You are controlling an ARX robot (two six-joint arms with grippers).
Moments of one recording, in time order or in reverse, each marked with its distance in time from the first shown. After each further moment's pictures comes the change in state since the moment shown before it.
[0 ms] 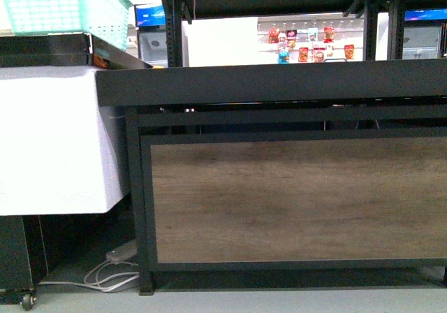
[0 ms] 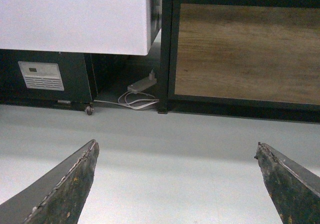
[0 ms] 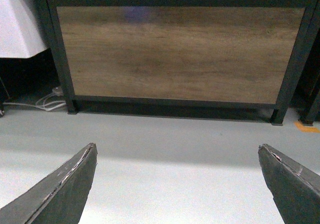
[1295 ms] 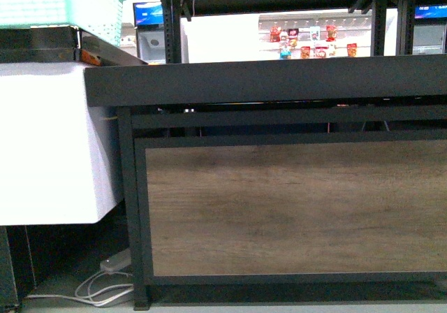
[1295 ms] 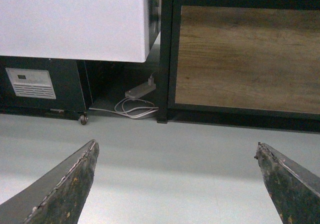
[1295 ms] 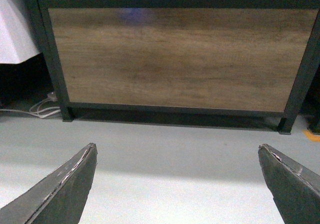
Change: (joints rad) left arm 0.000 0.000 0.000 0.000 0.000 0.000; right arm 0.000 0.000 0.000 0.000 0.000 0.000
